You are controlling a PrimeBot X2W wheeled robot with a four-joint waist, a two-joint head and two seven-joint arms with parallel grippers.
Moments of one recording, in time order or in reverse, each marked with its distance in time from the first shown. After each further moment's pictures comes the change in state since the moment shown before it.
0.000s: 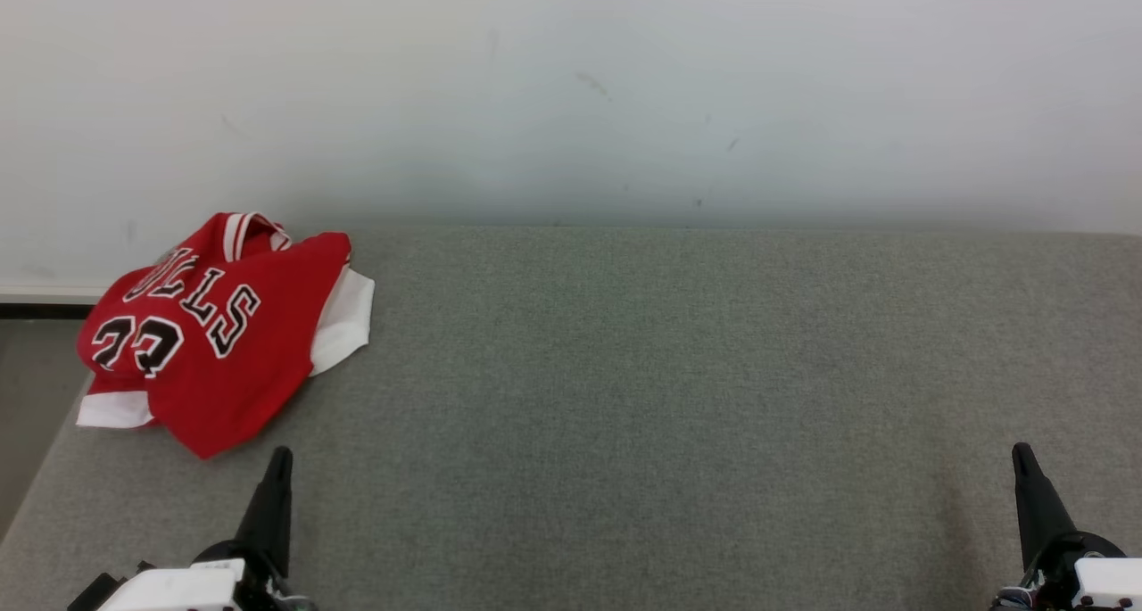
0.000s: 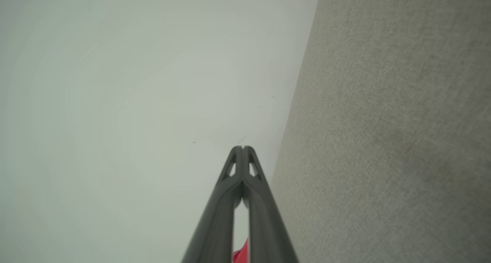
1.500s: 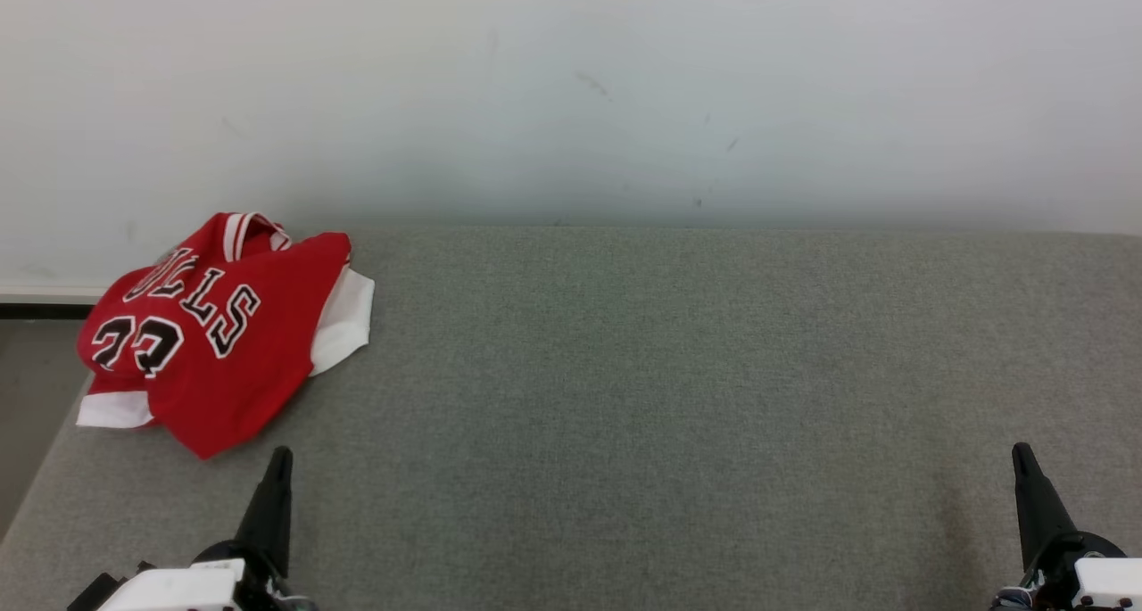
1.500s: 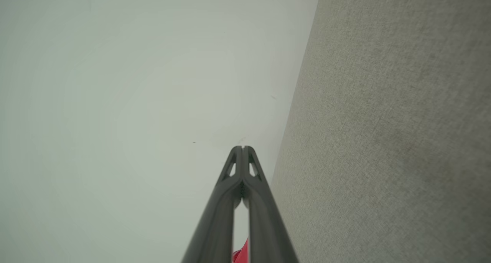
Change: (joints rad) left arm 0.000 0.000 0.000 0.000 0.000 0.000 0.000; right arm 0.000 0.000 0.000 0.000 0.000 0.000 0.000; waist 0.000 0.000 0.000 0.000
